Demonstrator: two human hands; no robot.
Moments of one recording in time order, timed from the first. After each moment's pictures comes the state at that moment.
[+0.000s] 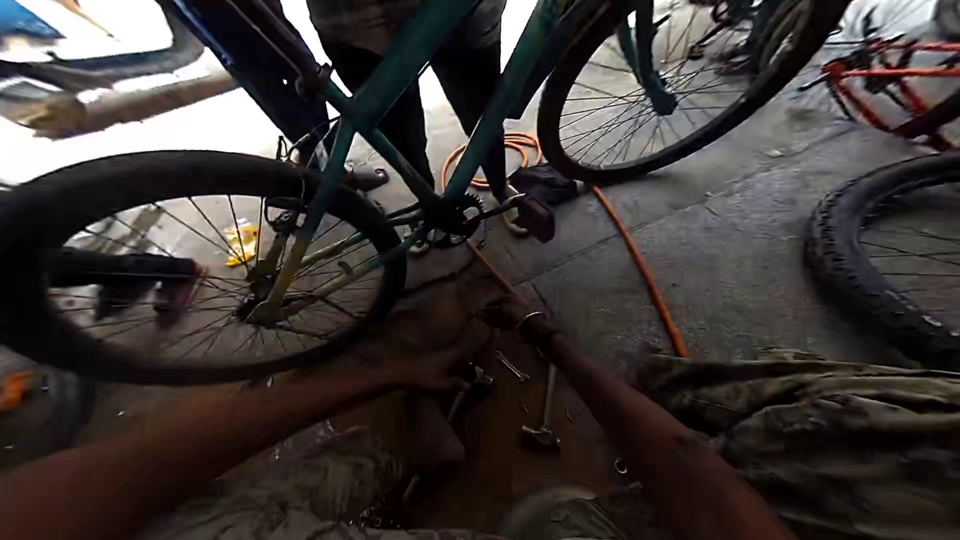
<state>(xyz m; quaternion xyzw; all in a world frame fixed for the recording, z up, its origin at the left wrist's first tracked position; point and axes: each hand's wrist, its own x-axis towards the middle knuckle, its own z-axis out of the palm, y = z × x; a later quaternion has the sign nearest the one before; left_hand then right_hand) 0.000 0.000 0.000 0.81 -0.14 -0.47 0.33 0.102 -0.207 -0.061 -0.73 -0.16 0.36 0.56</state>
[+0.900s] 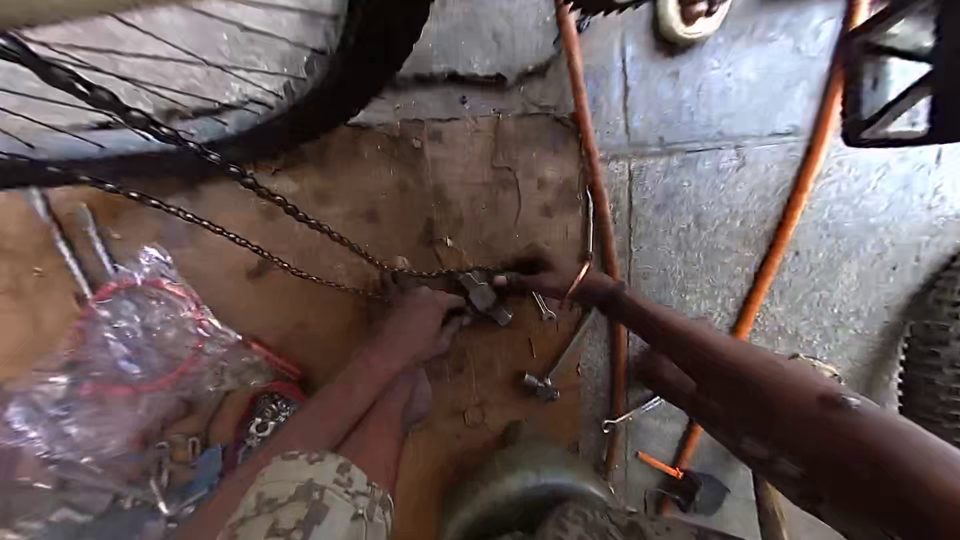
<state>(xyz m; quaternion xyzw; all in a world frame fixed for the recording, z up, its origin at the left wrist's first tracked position) -0.061 0.027 -0.177 0.83 0.04 -0.37 0.42 0.109 -0.187 -0.218 -0.62 -0.25 0.63 0.39</state>
